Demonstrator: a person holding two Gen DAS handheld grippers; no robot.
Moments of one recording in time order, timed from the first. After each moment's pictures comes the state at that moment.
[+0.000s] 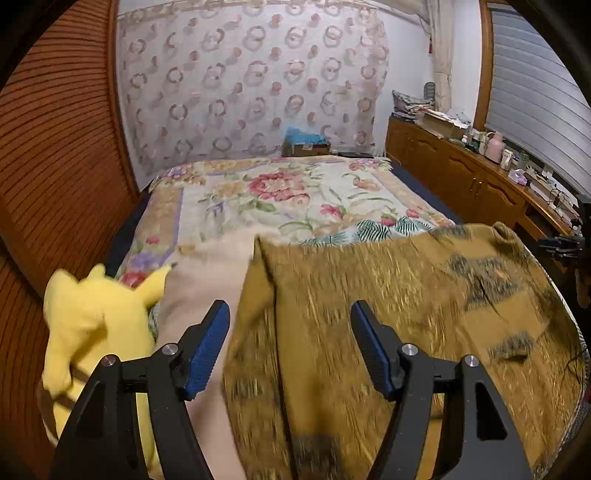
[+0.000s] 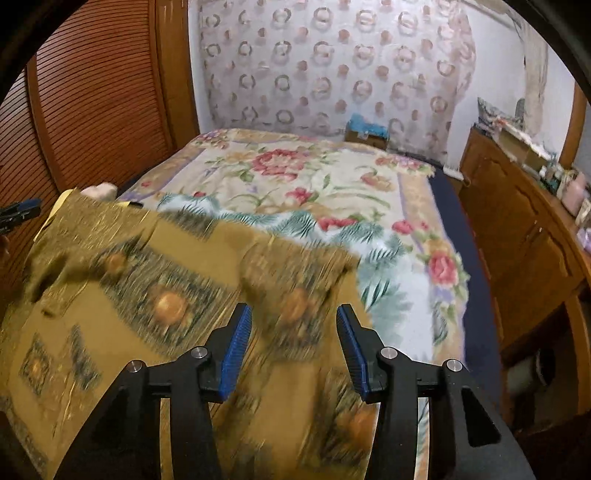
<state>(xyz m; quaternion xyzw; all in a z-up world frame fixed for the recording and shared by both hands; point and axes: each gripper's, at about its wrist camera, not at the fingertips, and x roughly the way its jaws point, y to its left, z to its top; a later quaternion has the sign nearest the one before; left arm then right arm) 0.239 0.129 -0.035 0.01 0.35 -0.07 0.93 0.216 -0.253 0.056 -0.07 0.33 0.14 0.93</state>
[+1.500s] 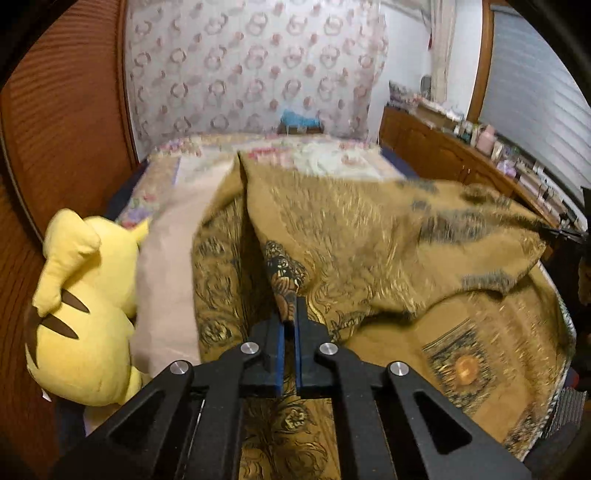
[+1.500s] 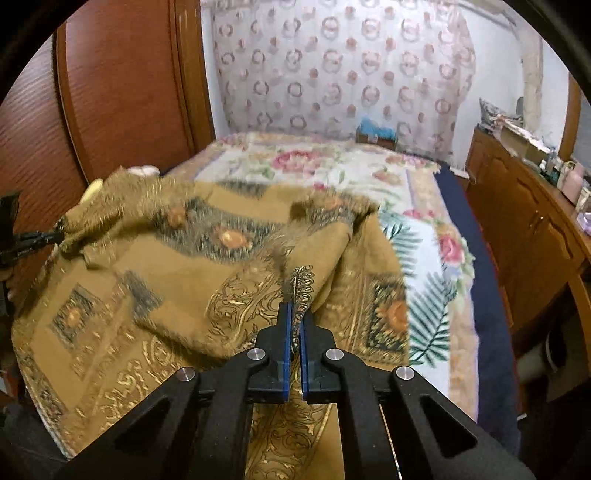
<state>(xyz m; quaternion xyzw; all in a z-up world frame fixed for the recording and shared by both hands) 0.149 0.111 -0.055 -0.02 0.37 -0.08 0.93 0.112 -0.284 0.063 -0.06 0.31 0.16 0.94</state>
